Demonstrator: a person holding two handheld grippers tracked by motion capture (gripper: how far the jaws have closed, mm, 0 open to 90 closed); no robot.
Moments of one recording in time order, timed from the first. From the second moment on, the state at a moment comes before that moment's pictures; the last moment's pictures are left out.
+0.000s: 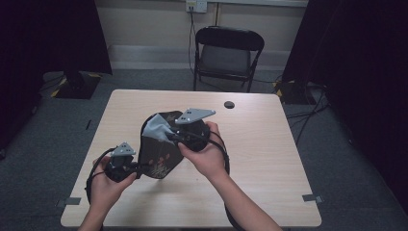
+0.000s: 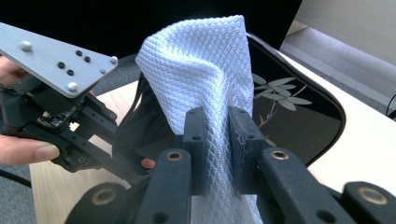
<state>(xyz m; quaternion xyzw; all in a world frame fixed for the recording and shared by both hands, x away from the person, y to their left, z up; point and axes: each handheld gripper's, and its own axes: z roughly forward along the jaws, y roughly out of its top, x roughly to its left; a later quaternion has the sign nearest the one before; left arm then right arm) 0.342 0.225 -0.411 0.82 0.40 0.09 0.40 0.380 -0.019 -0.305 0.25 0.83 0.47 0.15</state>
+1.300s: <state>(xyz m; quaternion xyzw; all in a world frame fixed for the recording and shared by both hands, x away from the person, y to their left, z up) 0.342 0.225 -0.410 0.82 0.40 0.09 0.40 0.373 -0.032 -0.449 0.30 0.88 0.38 0.07</state>
